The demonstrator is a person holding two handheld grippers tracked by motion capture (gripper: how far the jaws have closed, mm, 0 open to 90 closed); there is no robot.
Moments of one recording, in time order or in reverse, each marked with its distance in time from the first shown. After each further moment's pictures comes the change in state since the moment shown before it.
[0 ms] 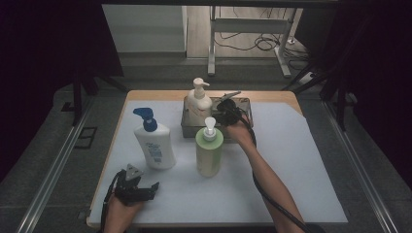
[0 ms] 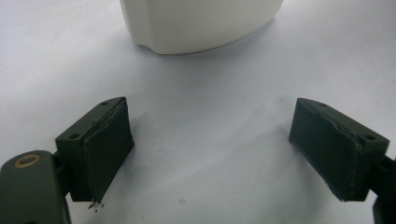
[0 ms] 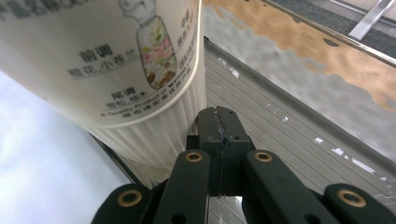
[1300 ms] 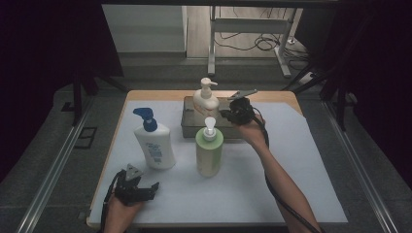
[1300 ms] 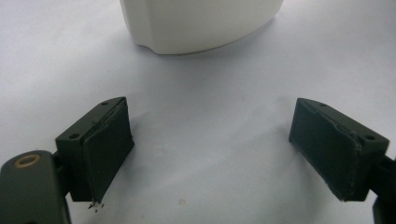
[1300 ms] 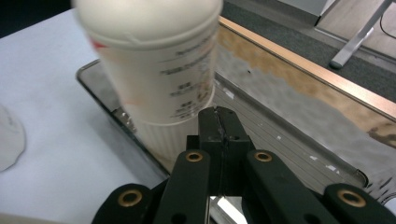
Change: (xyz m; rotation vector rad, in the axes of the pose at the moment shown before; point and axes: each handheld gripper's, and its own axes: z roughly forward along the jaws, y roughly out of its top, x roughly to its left) left arm 0.000 0.000 0.000 -0.002 -0.001 -0.001; right arm -0.009 -0.005 -0.052 -0.097 -0.012 -0.026
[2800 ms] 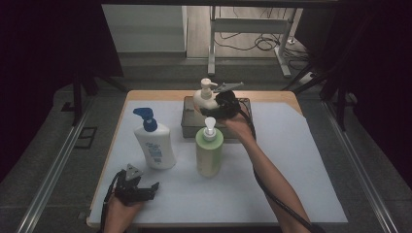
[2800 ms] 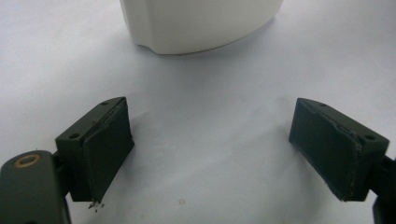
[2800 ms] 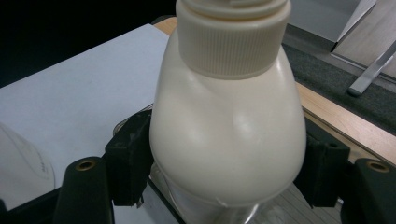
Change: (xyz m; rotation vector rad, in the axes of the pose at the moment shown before) left arm 0.000 0.000 0.000 0.001 0.000 0.002; right arm 0.024 0.036 0.018 -0.074 0.059 -0.030
